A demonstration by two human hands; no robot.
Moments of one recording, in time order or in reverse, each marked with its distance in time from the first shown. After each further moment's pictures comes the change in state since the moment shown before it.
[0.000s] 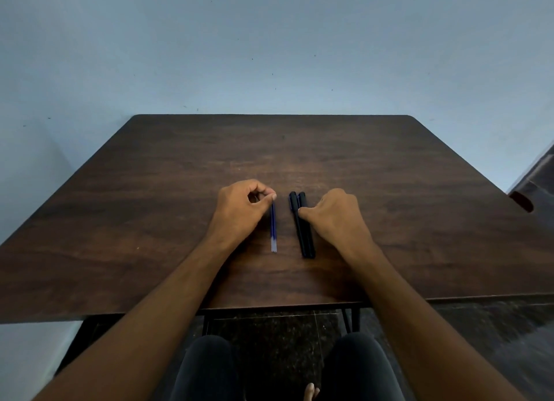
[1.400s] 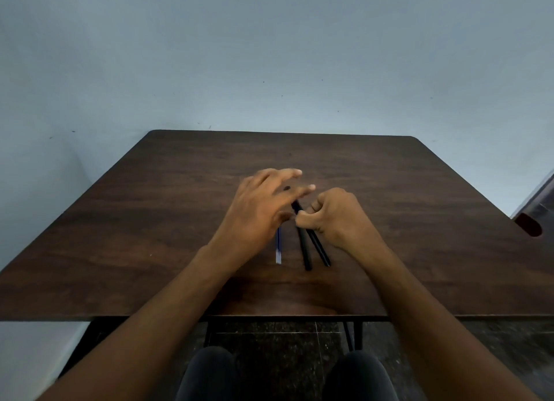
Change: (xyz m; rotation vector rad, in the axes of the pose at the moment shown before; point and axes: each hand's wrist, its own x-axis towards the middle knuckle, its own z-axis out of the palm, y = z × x) left_hand -0.004 0.031 -0.022 0.472 0.004 0.625; right_hand -0.032 -0.033 -0.043 0.086 -0.168 -0.220
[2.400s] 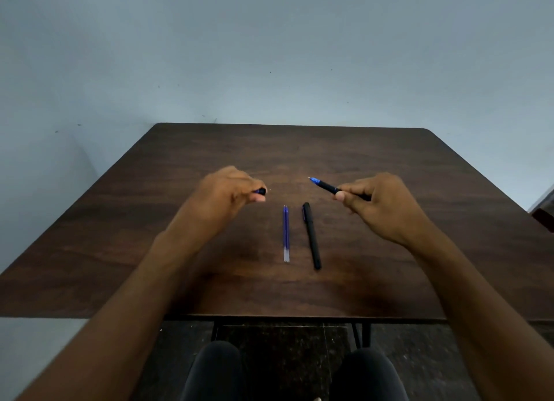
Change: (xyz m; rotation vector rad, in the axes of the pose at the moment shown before) left_hand -0.005 -0.046 -0.042 -0.061 -0.121 -0.044; right_hand 0.016 0.049 -0.037 -0.142 0.119 -0.409
